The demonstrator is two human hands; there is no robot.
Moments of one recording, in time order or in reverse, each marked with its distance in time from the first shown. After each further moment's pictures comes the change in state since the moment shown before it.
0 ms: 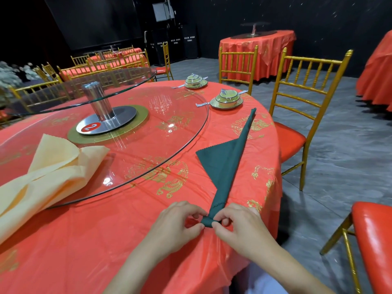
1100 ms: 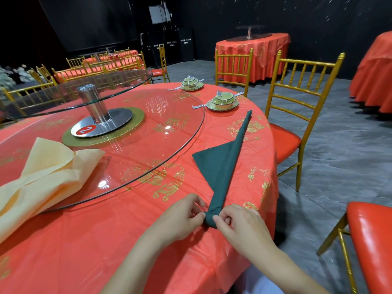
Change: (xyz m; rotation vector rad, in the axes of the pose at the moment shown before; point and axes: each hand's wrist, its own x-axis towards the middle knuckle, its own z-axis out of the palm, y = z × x) left_hand 0.029 0.003 0.005 -0.143 -0.119 -0.047; right_hand 0.001 0.006 0.001 -0.058 0.076 0.027
